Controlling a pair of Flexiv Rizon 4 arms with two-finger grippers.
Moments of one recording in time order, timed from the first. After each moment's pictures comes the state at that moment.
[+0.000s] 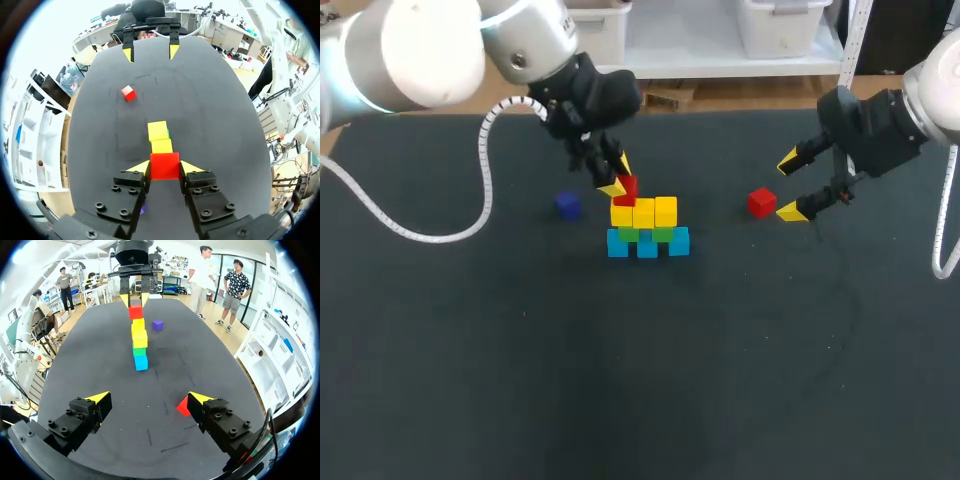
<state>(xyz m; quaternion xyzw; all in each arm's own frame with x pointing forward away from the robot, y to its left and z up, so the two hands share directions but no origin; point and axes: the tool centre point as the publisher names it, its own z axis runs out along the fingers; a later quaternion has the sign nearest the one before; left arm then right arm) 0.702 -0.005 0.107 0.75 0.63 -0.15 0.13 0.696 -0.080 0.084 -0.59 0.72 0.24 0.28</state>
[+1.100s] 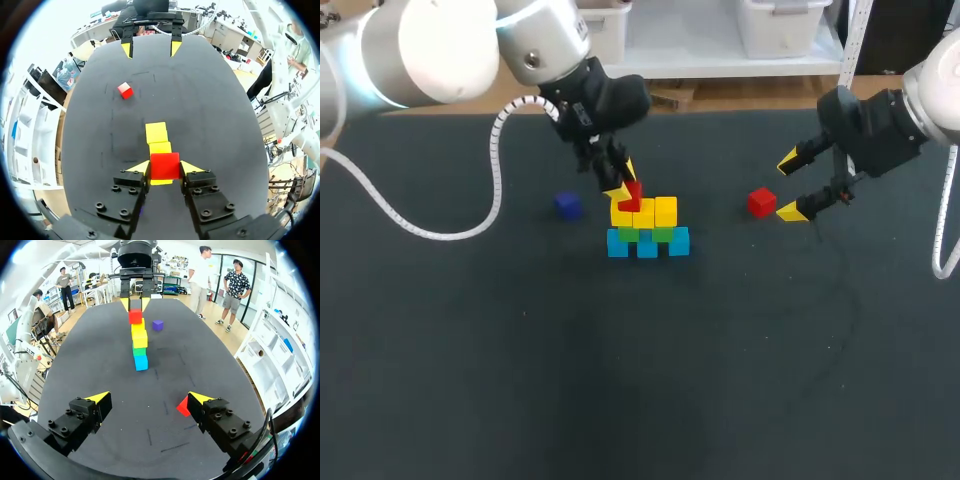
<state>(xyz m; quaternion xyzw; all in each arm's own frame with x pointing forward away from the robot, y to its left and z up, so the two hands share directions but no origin) 0.700 -0.011 0.098 0.75 0.64 -0.16 0.11 0.696 -0.080 0.084 -0.59 0.72 0.24 0.28</state>
